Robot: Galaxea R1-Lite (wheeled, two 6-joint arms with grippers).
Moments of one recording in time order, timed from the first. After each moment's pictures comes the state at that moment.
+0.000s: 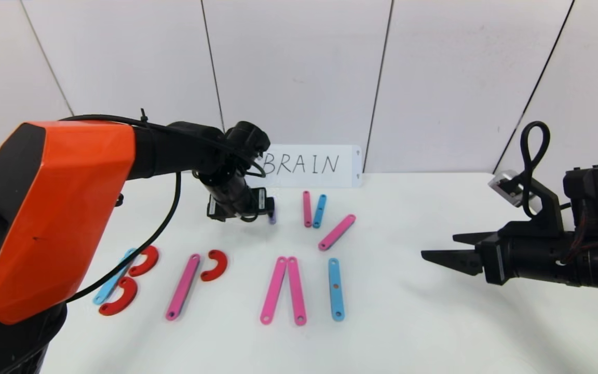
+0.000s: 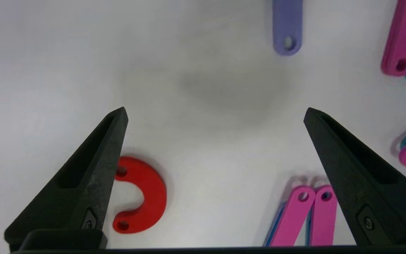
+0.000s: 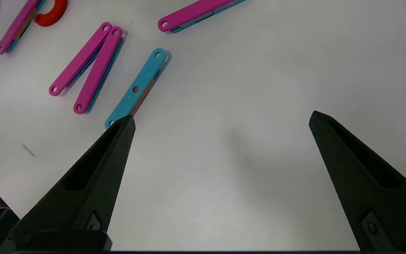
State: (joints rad) left arm -0.45 2.28 -1.98 0.69 0.16 -0.48; right arm 0.16 1.55 -0.66 -0.29 0.48 -0.03
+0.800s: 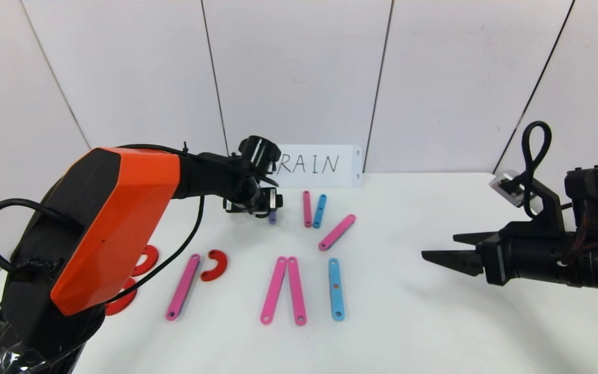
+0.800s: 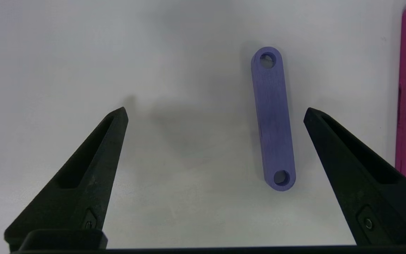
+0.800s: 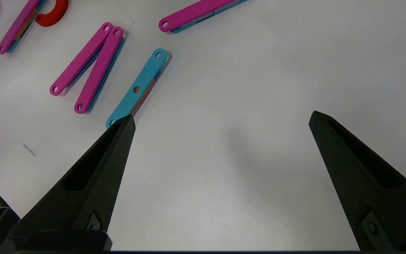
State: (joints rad) left arm -0.46 2.42 -1.98 0.34 0.30 -0.38; right arm 0.16 1.55 -0.65 -0.29 0.48 -0.03
